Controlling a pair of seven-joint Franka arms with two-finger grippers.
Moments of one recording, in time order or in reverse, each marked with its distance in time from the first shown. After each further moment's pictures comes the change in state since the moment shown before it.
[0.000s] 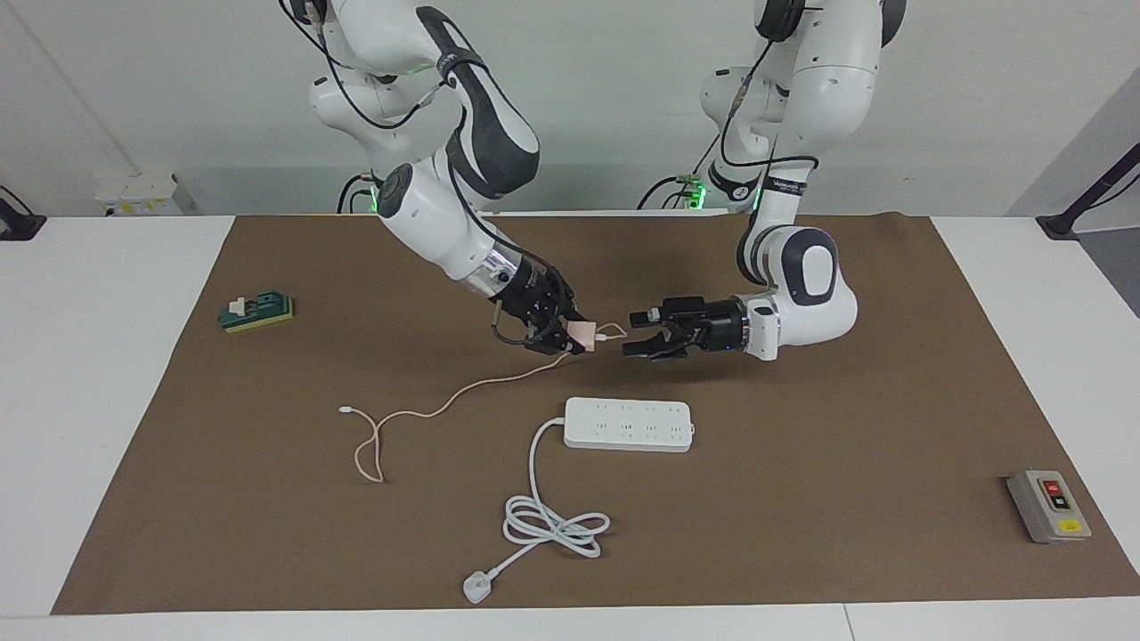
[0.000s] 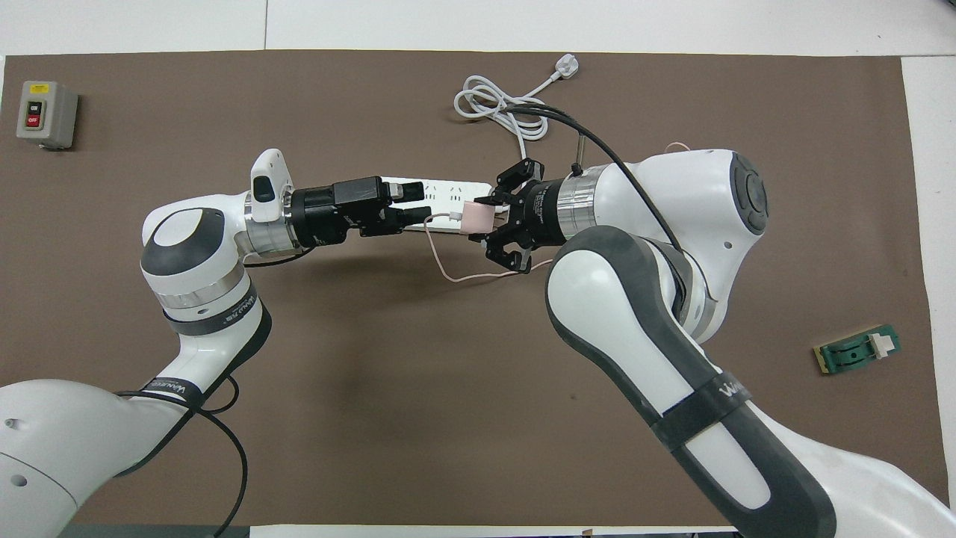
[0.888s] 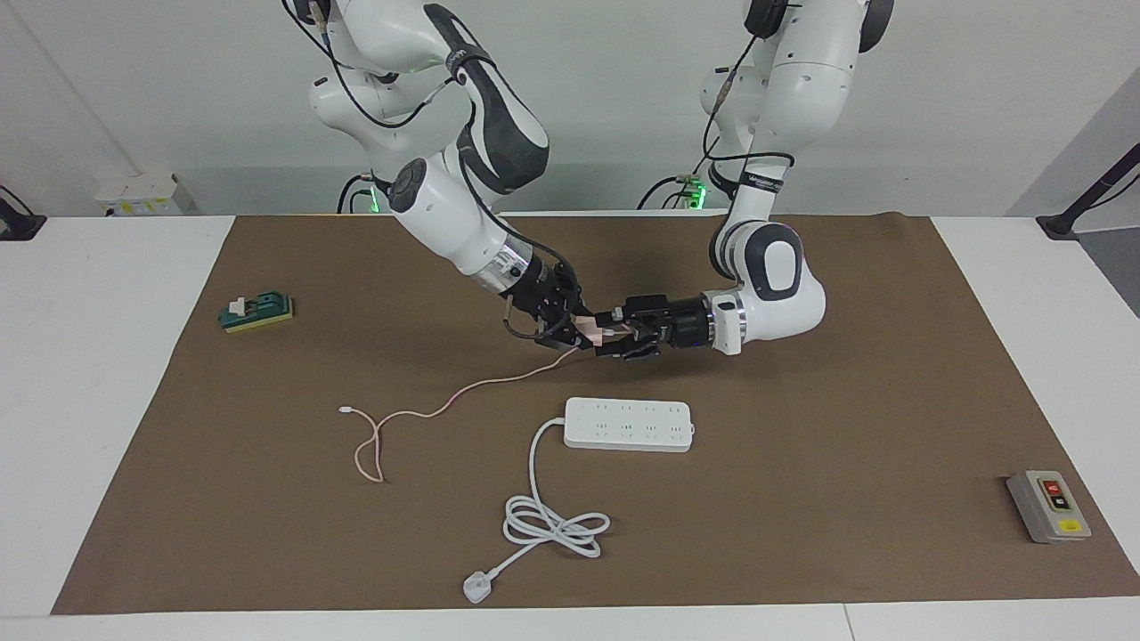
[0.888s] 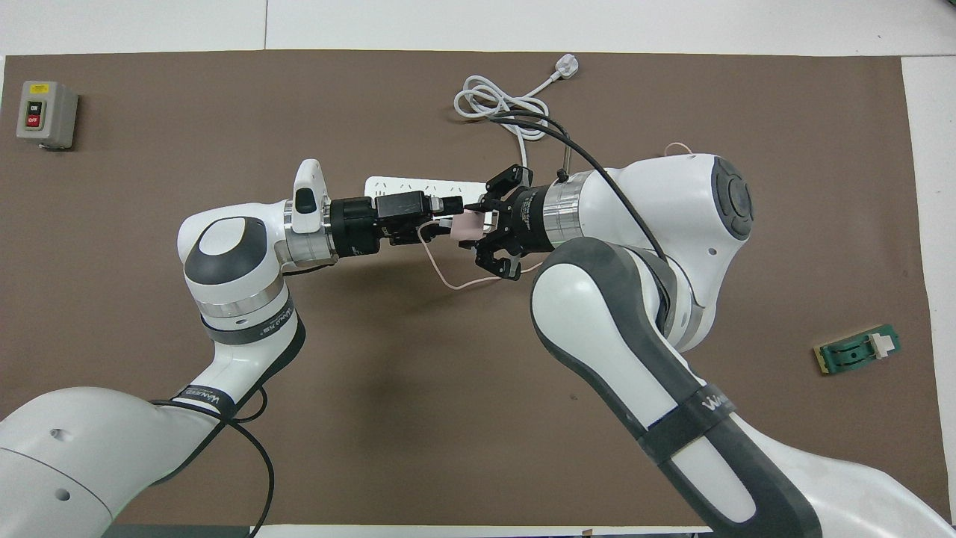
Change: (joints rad) left arm -0.085 0.000 0.000 -0.001 -0.033 0.084 0.032; right arm 0.022 -0.001 0.004 0.003 -0.025 0.001 0.039
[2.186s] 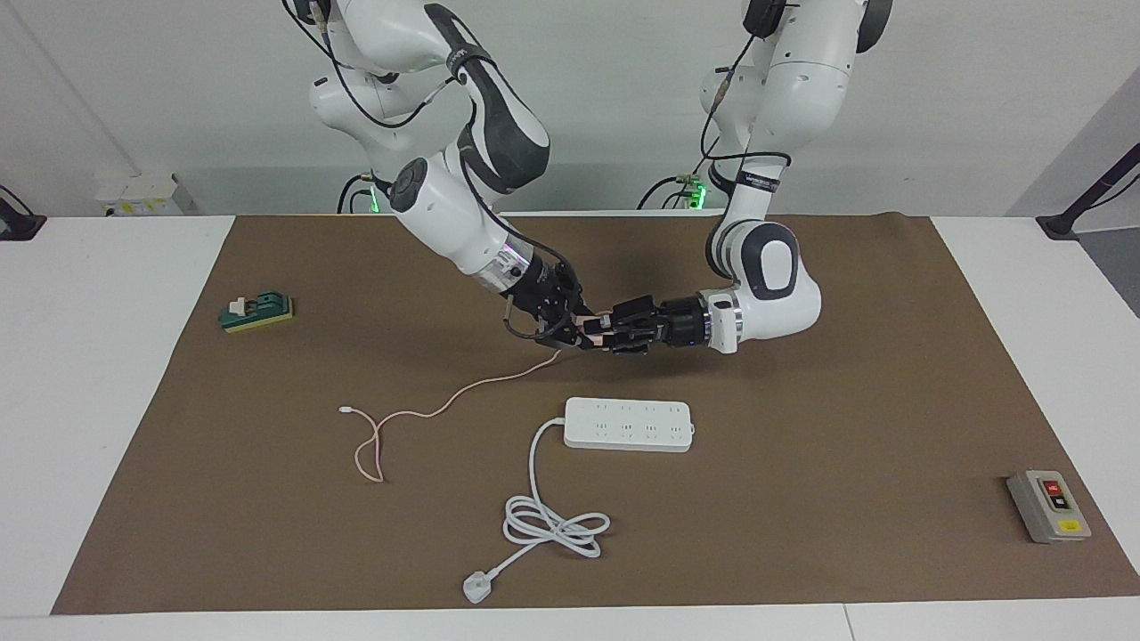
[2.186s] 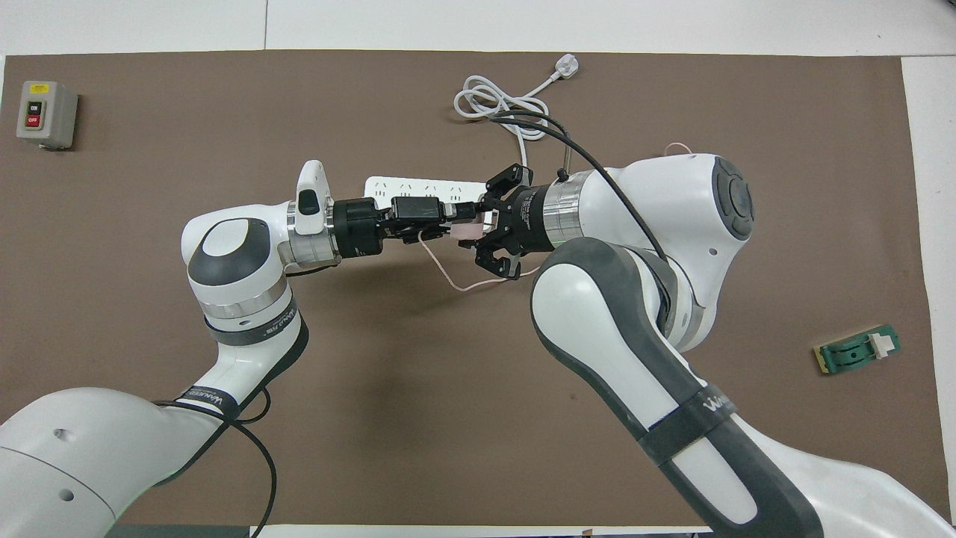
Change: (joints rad) left arm -0.002 0.001 0.002 -0.004 -0.006 0.003 0.015; right arm 0.000 -0.003 -0.001 0.001 0.000 0.001 0.002
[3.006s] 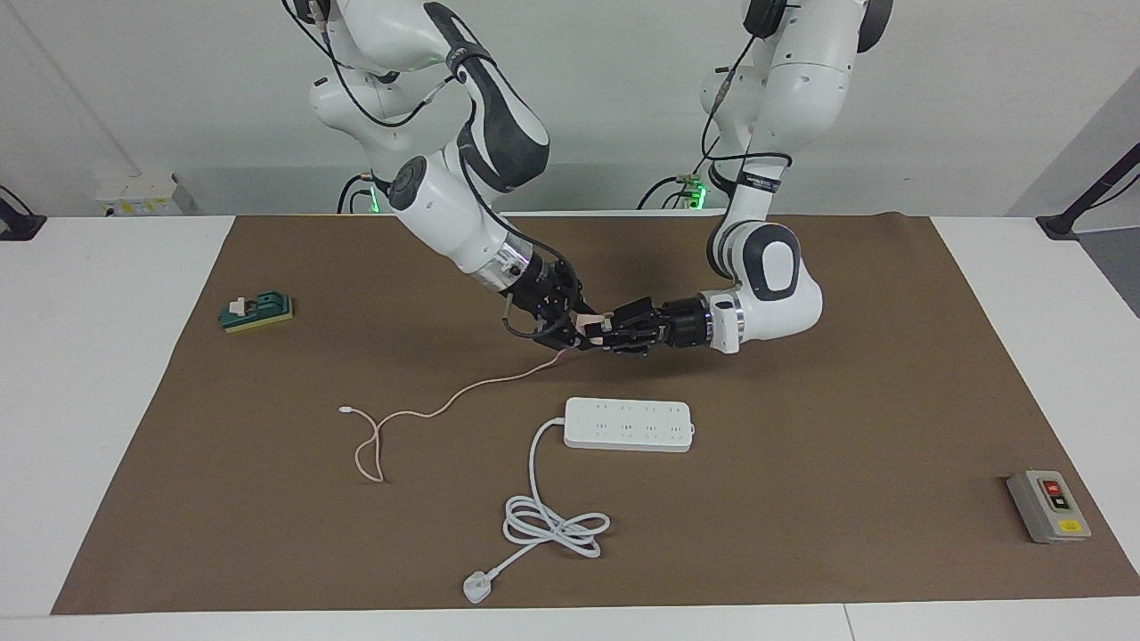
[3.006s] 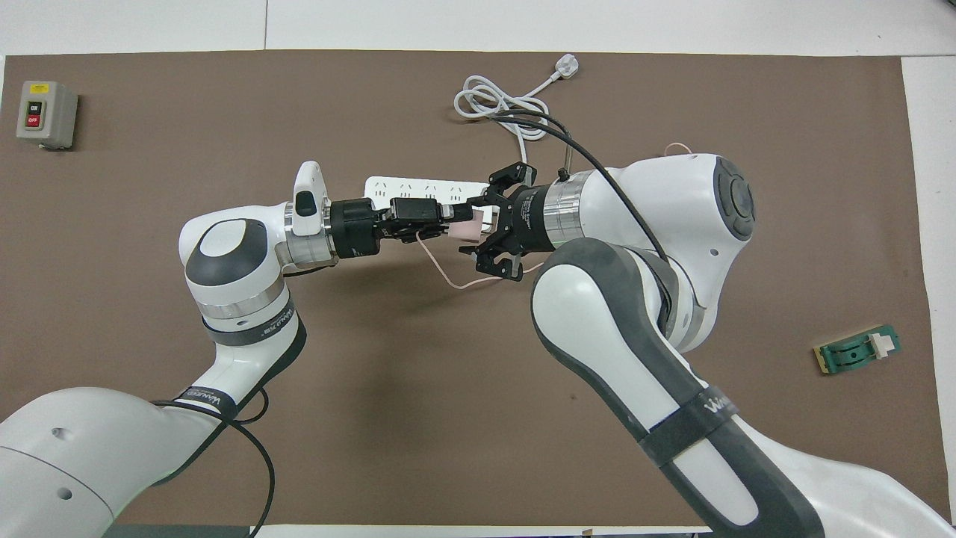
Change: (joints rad) left arm 0.004 -0.001 0.005 -0.005 -0.001 -0.005 0.013; right arm 0.000 -0.001 0.000 -0.001 -0.002 0.000 0.010
